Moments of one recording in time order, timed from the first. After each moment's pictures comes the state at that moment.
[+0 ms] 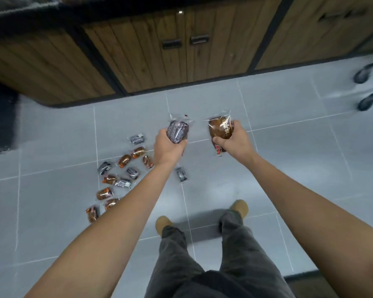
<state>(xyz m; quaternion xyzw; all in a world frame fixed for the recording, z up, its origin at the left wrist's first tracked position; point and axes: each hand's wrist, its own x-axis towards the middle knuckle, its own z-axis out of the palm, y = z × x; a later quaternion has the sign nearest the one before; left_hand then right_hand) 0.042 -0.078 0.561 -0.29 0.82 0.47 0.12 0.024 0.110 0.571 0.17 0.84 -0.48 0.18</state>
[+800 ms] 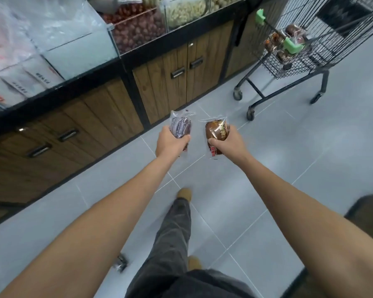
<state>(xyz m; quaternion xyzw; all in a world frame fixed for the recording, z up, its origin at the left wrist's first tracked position) -0.175 0.428 0.624 -0.03 0.86 0.46 0.21 -0.089 0.583 0.627 0.34 0.78 -0.52 -0.01</state>
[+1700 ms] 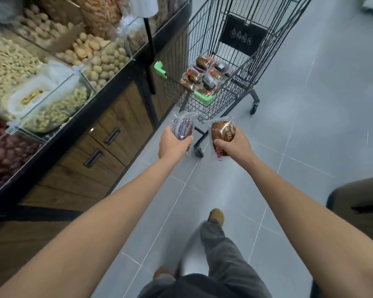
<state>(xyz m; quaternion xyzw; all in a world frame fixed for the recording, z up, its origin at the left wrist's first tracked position) -0.370 0.927 0.642 0.17 0.86 0.40 0.27 -0.226 1.042 0.639 0.49 0.71 -0.50 -0.13</state>
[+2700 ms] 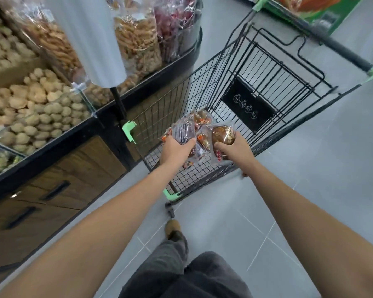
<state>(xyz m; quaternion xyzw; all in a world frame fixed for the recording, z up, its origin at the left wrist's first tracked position) -0.538 1.328 0.632 0.04 0.85 0.44 0.30 -0.430 1.465 0.657 0.40 0.77 -0.49 -0.03</state>
